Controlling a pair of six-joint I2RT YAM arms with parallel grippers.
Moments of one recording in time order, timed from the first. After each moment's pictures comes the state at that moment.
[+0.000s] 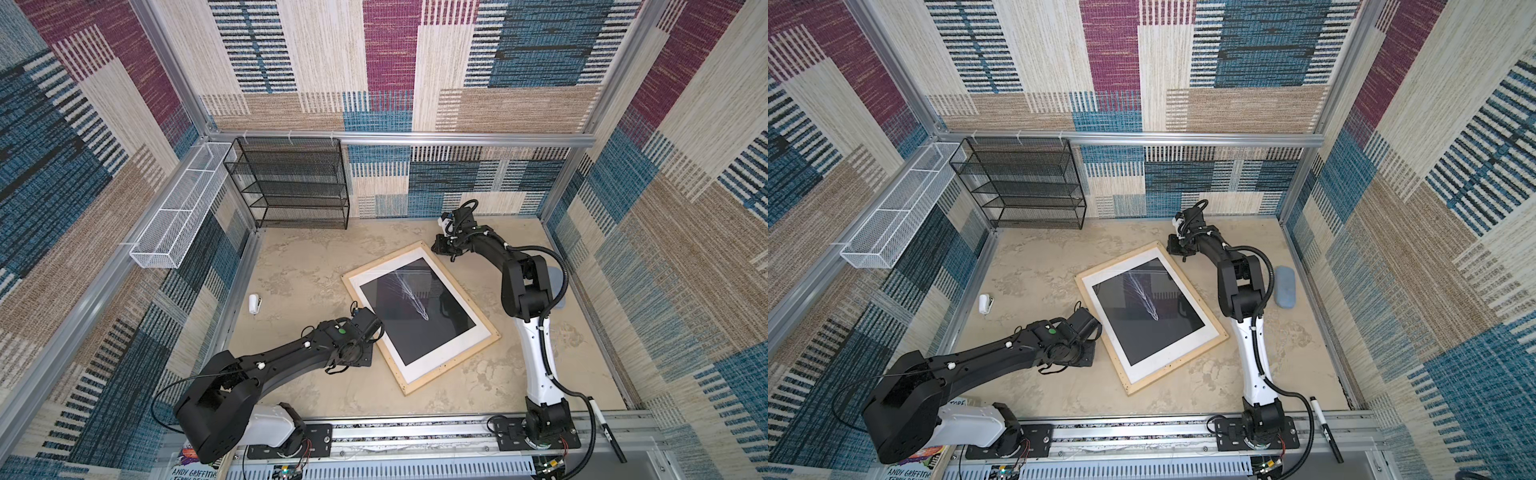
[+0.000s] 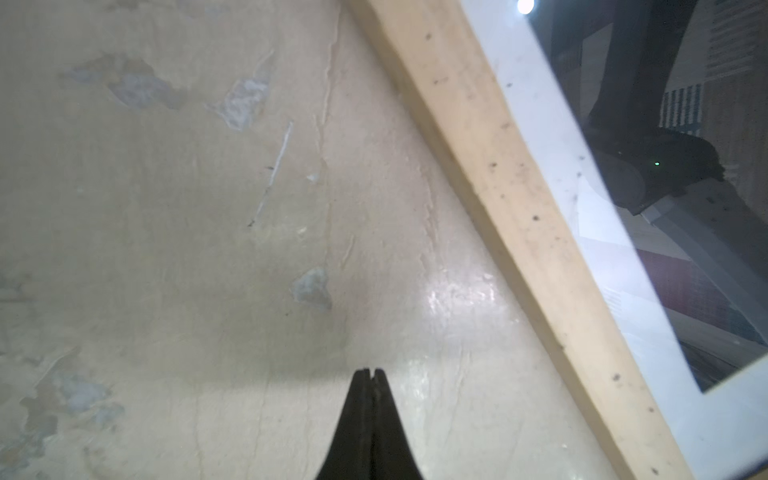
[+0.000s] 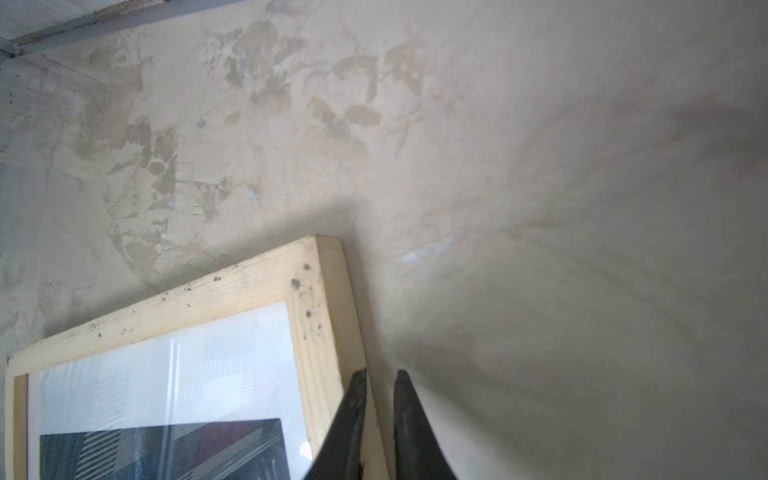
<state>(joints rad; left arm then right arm) -0.80 1.34 0.69 -0.64 -0.14 -0.65 0.22 2.48 2.08 -0.54 -0.37 0.21</state>
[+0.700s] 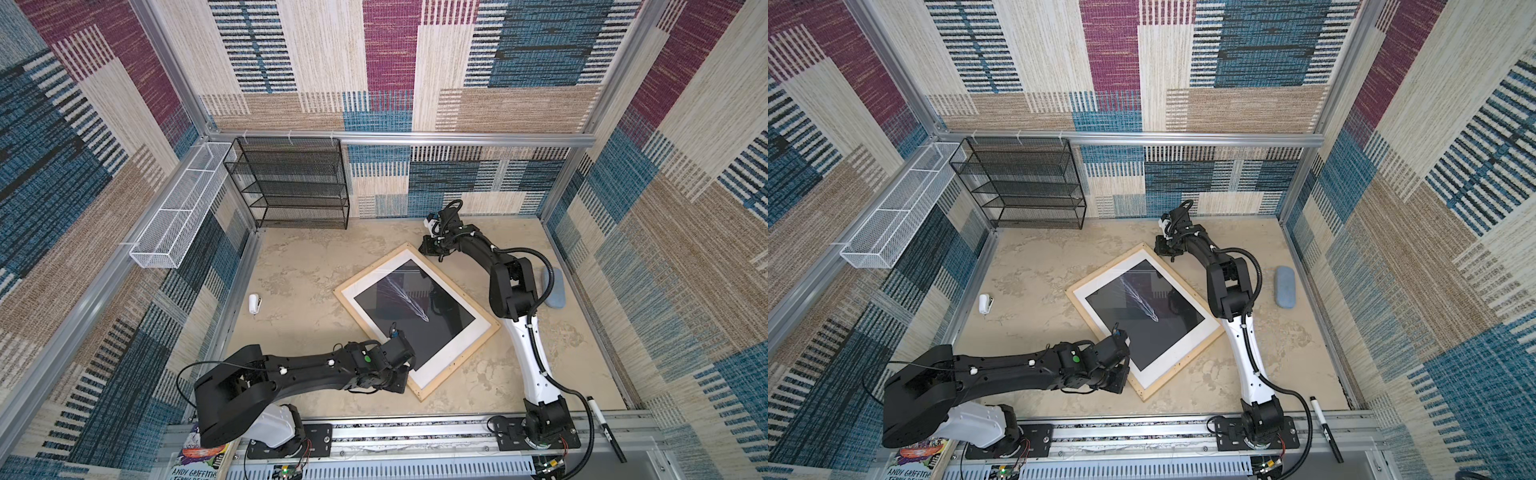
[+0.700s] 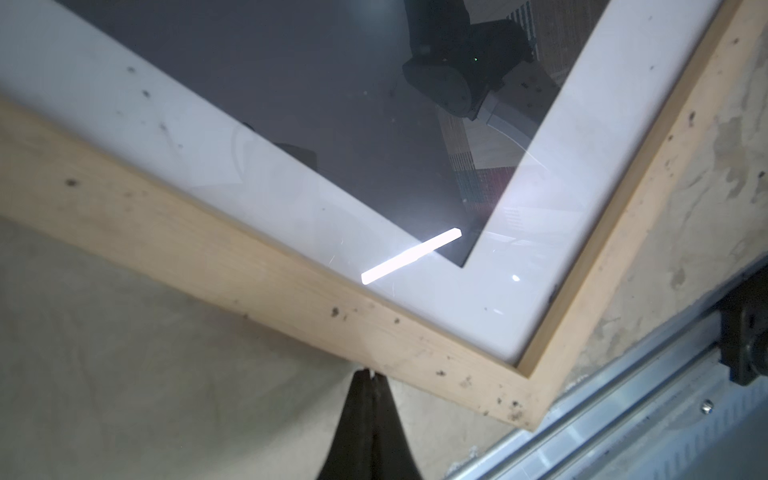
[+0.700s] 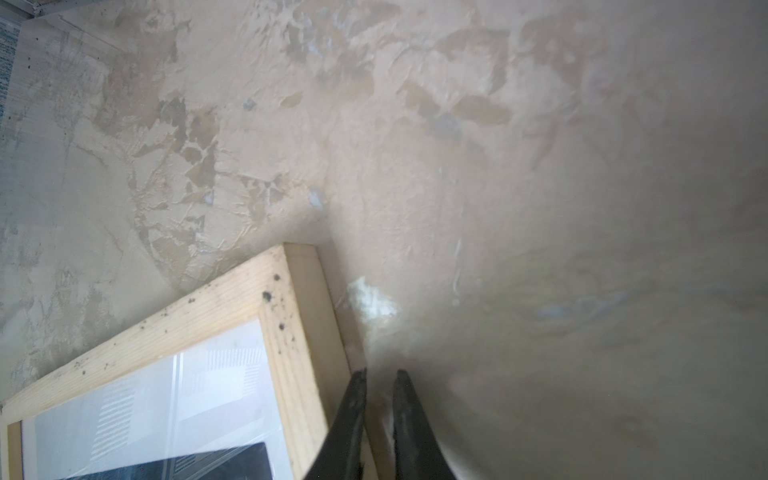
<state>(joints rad) -1.12 1.49 0.74 -0.41 0.03 -0.78 0.28 2.58 2.23 -0.60 -0.39 0.21</state>
